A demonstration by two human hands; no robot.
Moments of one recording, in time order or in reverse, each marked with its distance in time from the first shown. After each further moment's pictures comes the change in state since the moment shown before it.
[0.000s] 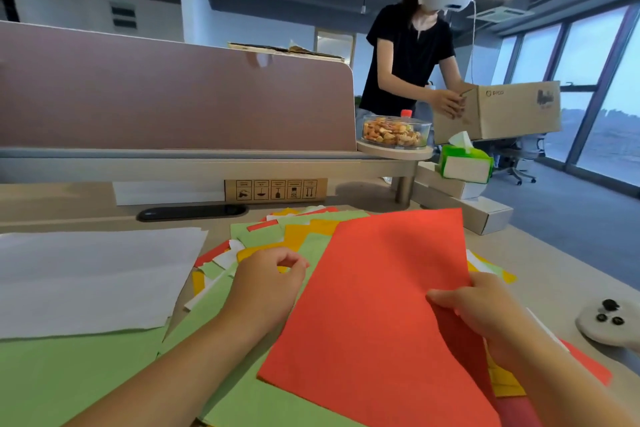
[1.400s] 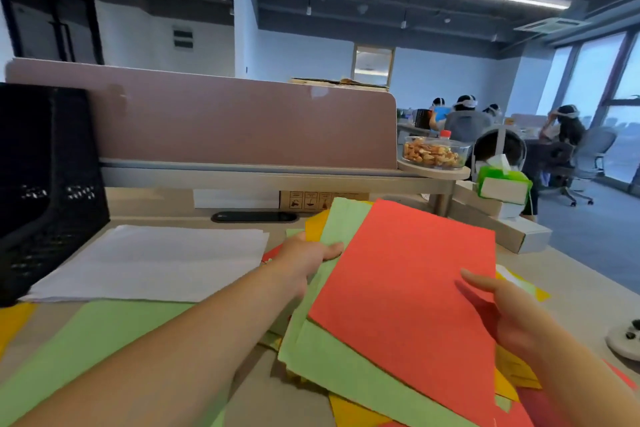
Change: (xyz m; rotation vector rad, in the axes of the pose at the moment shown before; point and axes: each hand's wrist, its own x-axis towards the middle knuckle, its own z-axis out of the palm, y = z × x) left_hand 0.002 0.022 -0.054 -0.647 -0.178 -0.508; right_hand -0.031 -0.027 0.004 0.597 -0.254 0.209
